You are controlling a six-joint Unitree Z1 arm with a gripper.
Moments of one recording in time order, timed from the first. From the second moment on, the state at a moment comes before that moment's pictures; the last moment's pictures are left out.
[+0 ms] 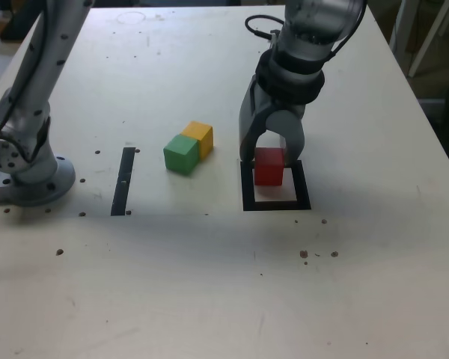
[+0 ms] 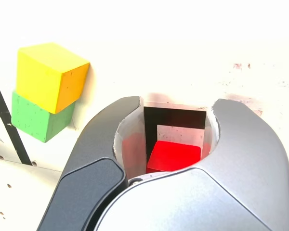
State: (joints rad) arm 0.02 2.17 -1.66 1.32 0.14 -0.03
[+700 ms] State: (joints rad) arm 0.03 2.17 -1.64 1.32 0.15 0.00
